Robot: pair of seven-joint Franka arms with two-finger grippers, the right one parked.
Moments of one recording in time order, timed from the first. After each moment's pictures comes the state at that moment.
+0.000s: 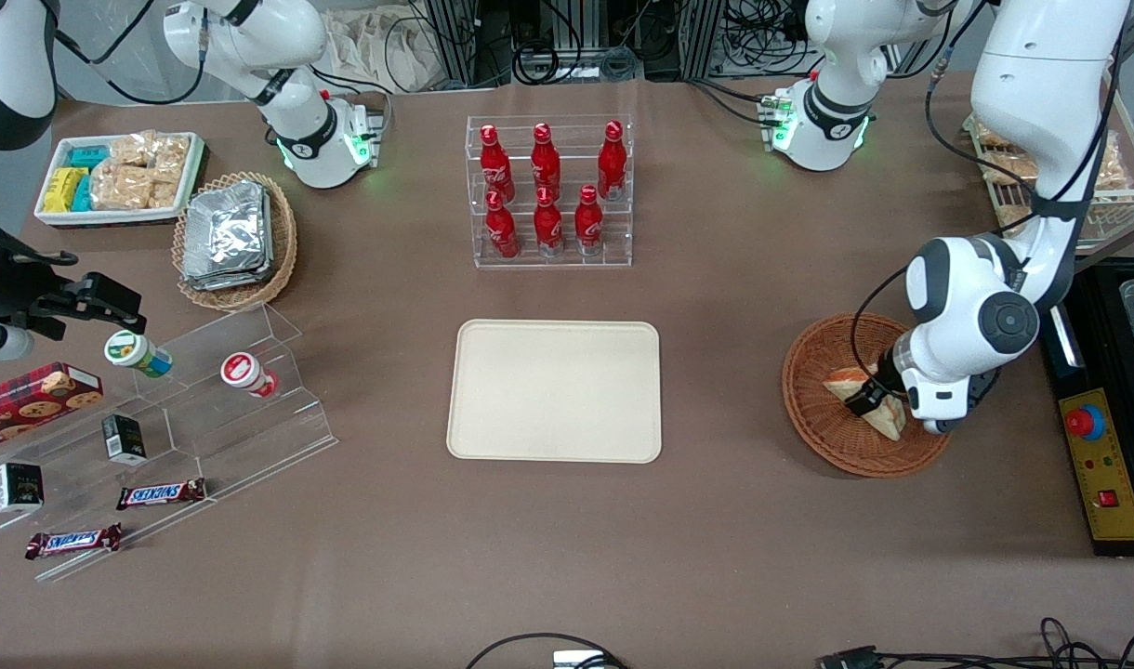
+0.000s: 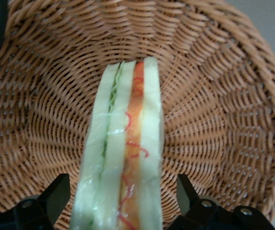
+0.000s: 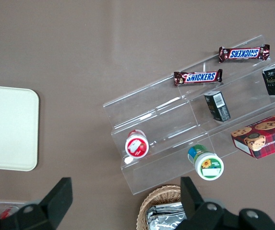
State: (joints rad) arm 0.09 0.38 -0.14 -2.10 0.02 2.40 -0.84
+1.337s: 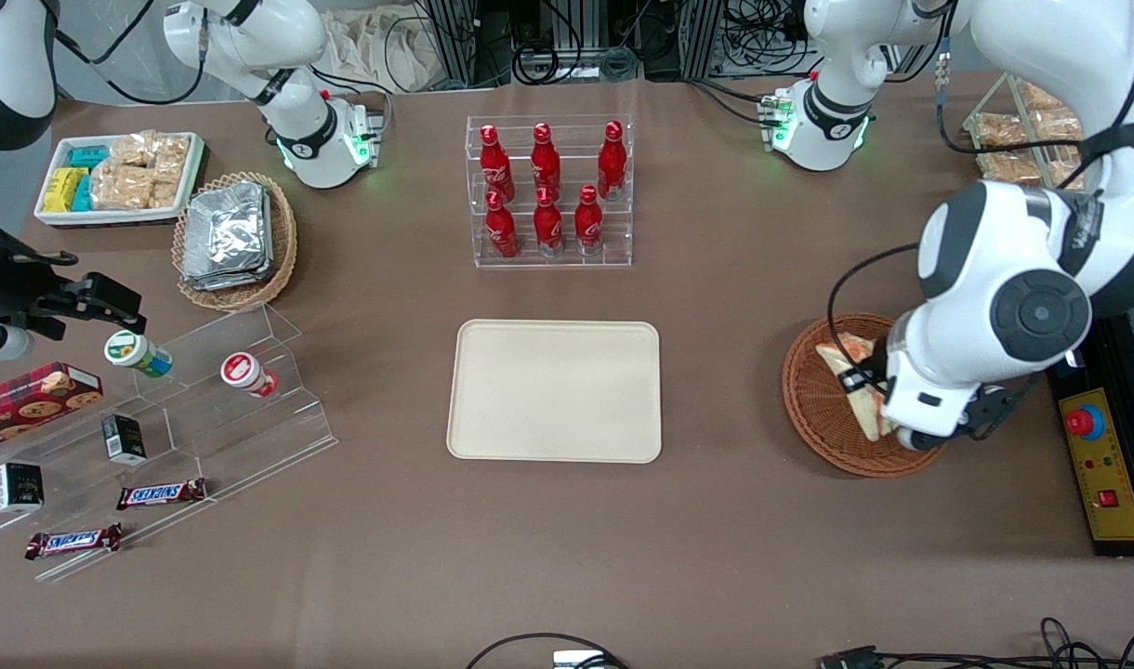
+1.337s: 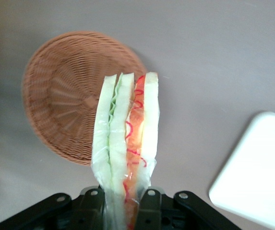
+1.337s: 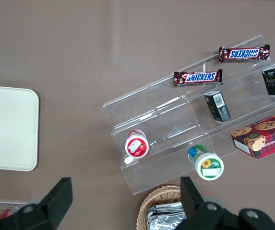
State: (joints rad) arm -0.07 0.37 -0.25 -1.44 0.09 1.62 -0.59
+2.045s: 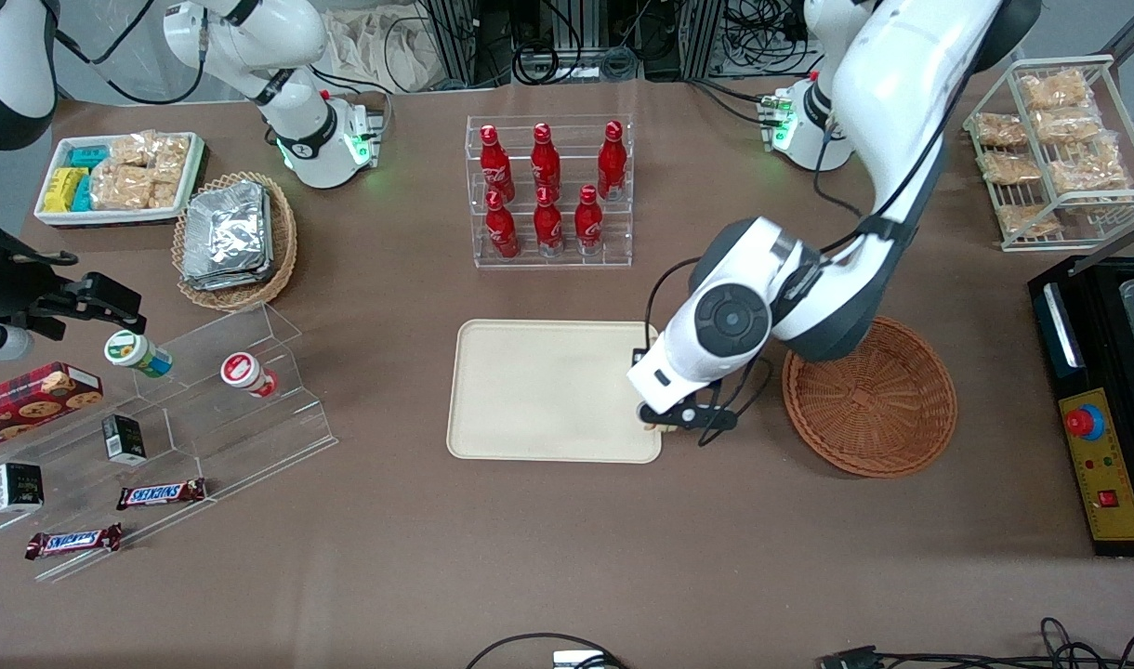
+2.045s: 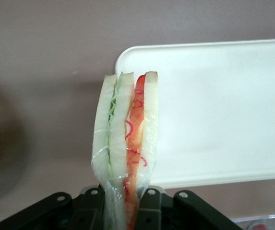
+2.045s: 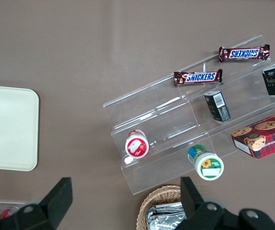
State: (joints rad) arm -0.23 0.67 -0.44 -1.40 0.12 1.90 -0.54
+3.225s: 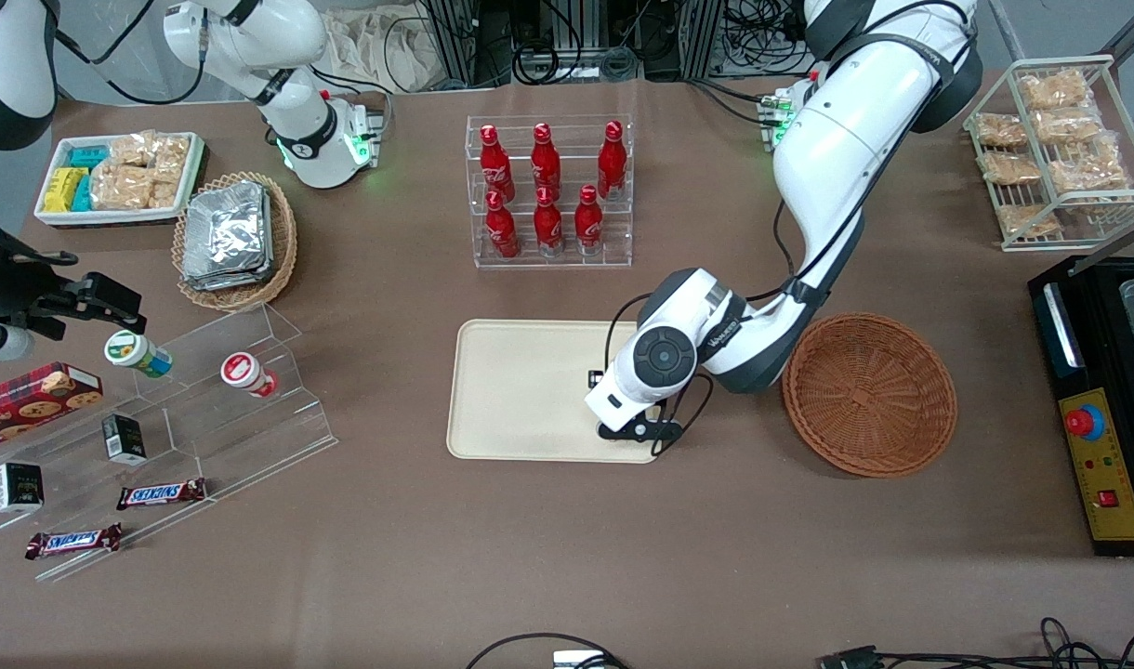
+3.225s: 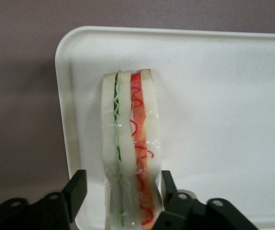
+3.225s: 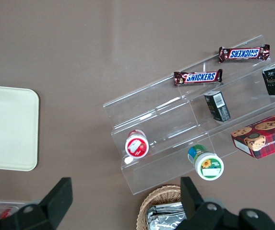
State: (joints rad) arm -0.30 0.84 -0.43 -1.36 0.16 2.02 -0.68
